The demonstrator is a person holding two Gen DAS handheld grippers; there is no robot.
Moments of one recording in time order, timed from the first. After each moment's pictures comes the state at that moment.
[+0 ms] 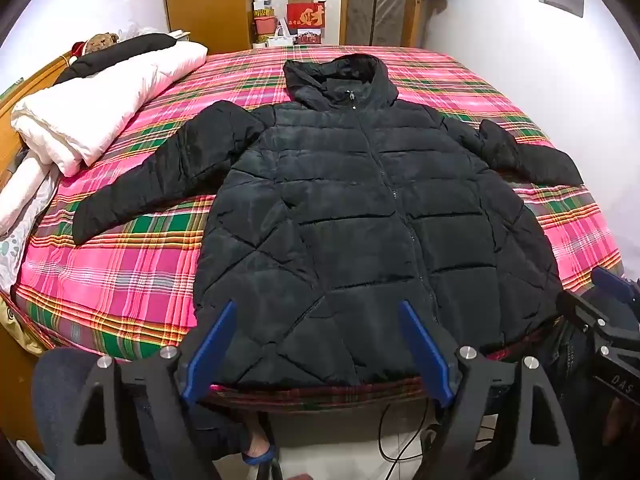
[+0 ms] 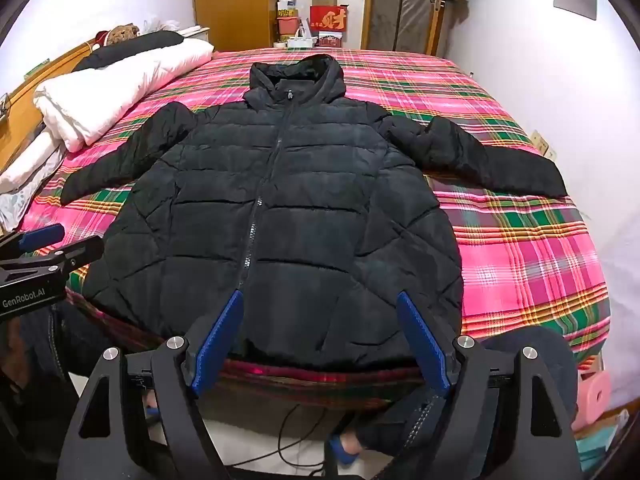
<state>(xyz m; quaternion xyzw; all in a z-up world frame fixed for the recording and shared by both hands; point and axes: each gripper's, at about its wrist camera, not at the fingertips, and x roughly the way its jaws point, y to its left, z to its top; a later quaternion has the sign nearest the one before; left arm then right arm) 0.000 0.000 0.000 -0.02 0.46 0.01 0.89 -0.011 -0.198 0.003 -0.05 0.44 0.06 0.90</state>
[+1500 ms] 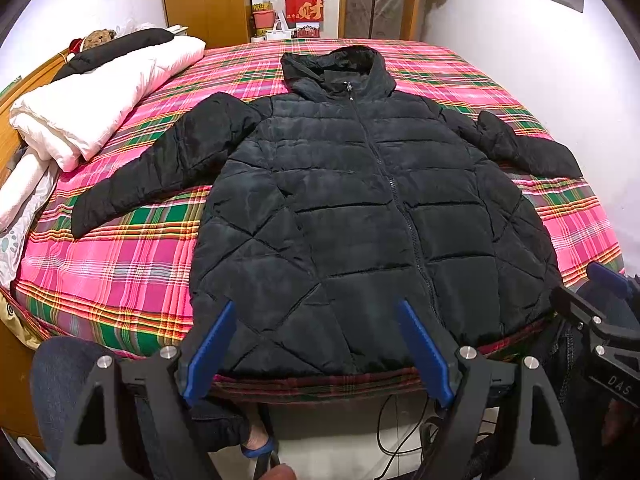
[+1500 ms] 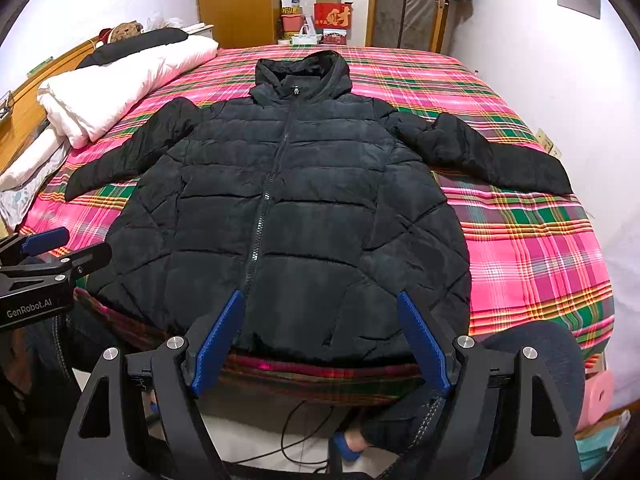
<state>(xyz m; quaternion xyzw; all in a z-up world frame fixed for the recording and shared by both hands) -0.008 -0.002 -0.006 -0.02 0.47 0.01 0.88 -0.014 -0.196 -0.001 -0.05 0.44 0.07 0.90</state>
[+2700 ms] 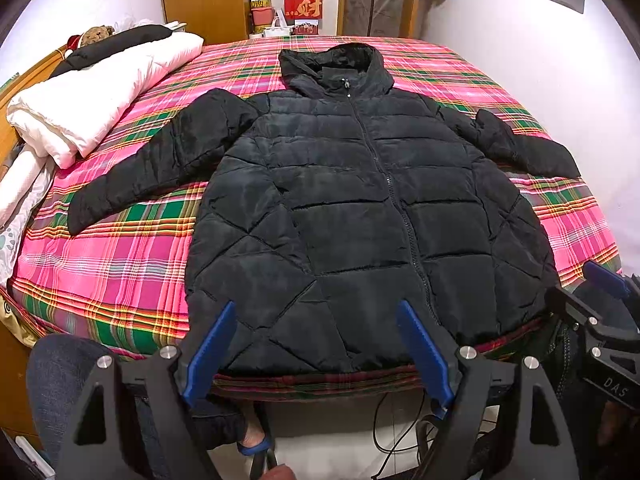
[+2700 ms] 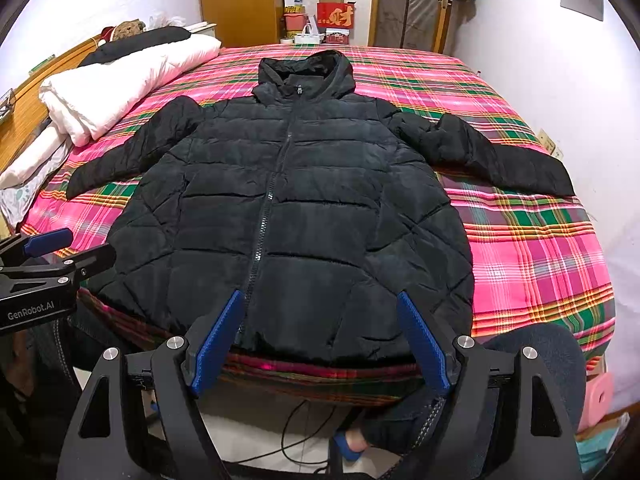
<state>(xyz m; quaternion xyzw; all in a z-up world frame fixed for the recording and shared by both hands) -0.008 -0.006 -0.008 -0.02 0.47 0.01 0.88 -0.014 -0.193 -0.001 -0.05 0.44 0.07 0.90</state>
